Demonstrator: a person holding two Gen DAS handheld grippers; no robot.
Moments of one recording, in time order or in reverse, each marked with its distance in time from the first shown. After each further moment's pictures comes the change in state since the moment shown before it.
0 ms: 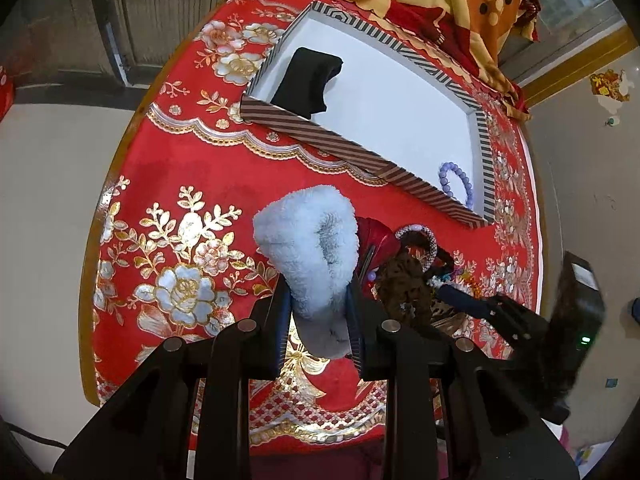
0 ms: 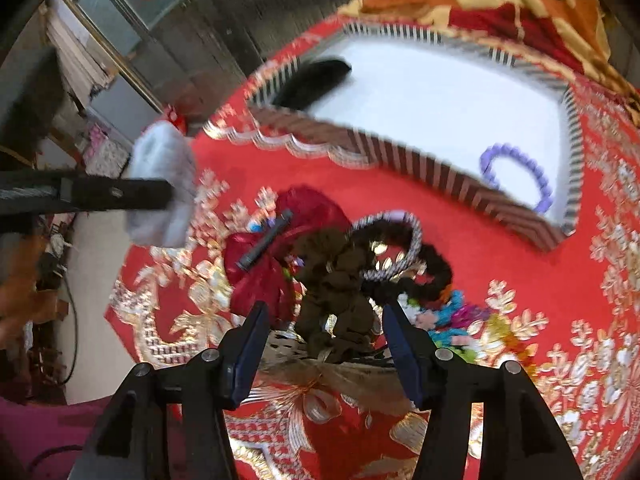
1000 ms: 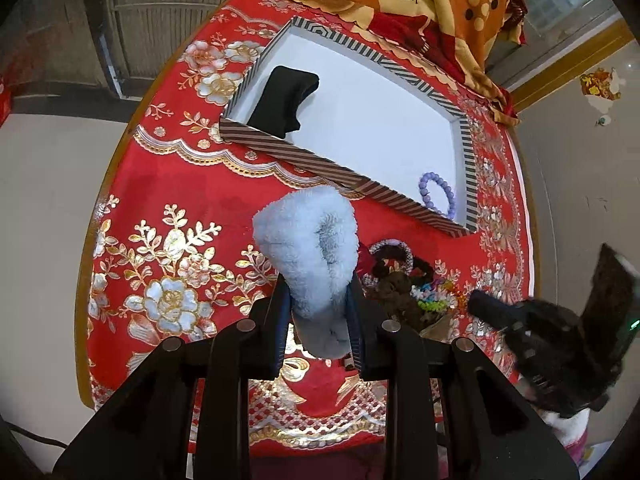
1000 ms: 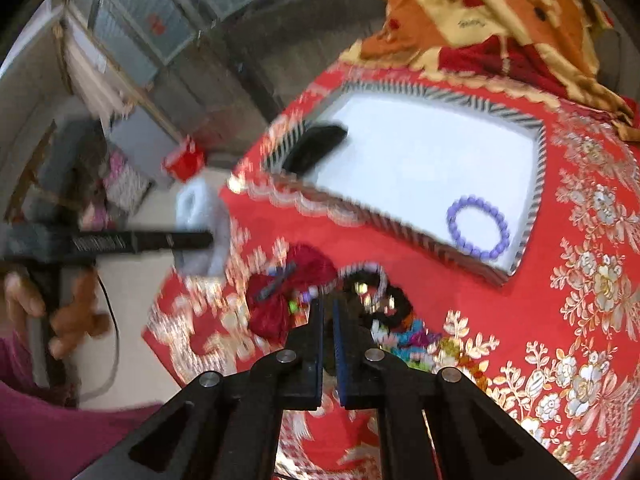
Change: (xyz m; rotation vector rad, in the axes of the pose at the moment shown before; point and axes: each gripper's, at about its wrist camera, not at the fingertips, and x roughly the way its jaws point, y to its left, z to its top) left arm -0.010 -0.020 0.005 0.021 -0.038 -0.020; right arm -0.061 -0.007 0.006 -0.027 -0.072 0.045
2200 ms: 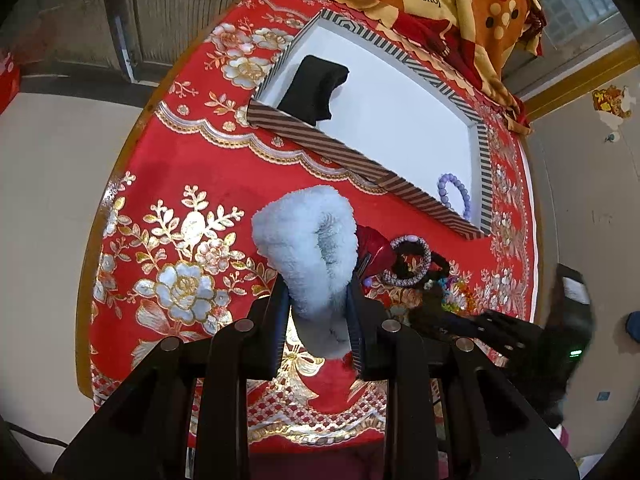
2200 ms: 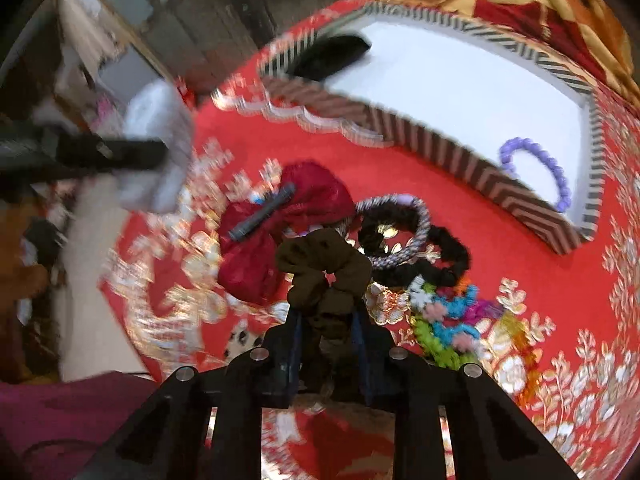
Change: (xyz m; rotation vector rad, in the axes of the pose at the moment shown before) left arm 0.002 0.020 -0.006 -0.063 0.008 0.006; right arm 0.043 0.006 -0.011 -0.001 0.085 0.010
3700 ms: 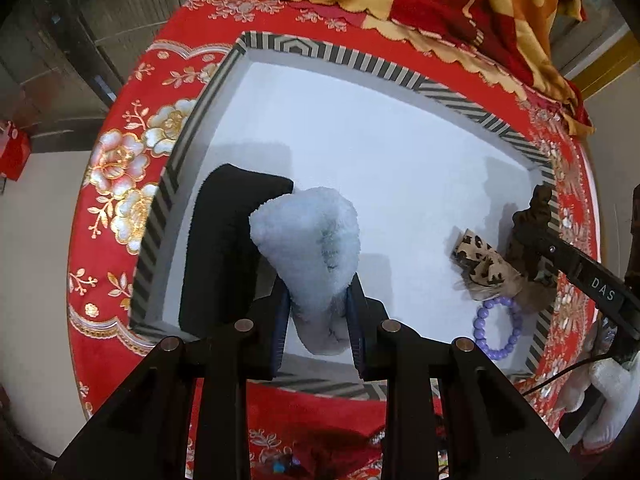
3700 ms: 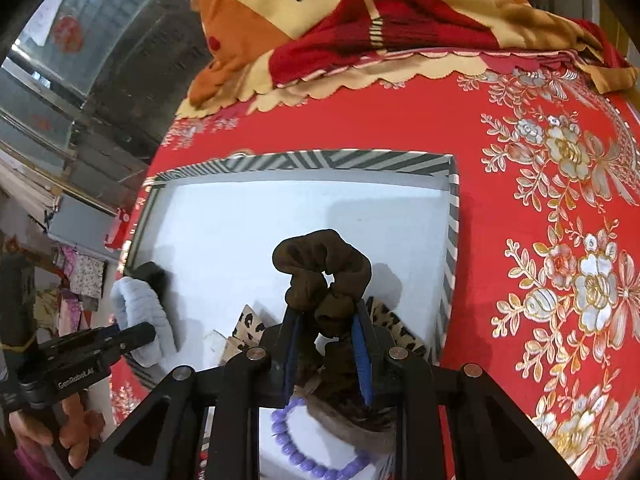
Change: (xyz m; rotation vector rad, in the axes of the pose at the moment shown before) left arm 0.122 -0.074 0.152 0.130 0.055 0.222; right arm 0.005 -0.209 0.155 0.383 -0.109 -0.086
